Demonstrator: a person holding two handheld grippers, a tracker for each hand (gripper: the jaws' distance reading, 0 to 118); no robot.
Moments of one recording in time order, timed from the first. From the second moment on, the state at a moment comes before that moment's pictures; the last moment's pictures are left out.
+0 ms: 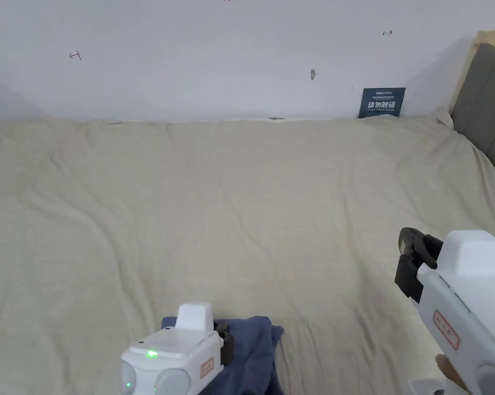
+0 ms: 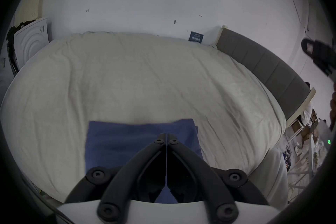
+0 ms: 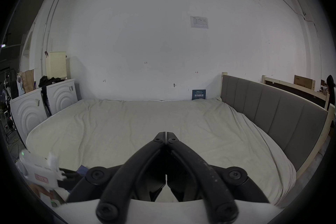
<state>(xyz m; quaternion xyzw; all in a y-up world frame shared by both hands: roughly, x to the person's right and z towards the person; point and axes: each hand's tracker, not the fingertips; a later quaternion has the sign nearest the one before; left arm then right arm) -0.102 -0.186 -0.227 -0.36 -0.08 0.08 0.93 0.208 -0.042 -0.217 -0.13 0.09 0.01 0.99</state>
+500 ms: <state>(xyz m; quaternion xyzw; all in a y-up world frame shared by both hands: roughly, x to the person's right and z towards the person) -0.034 -0.258 -0.248 -0.42 -0.07 0.03 0.91 0.227 -0.056 -0.220 -0.15 0.07 0.00 0.99</state>
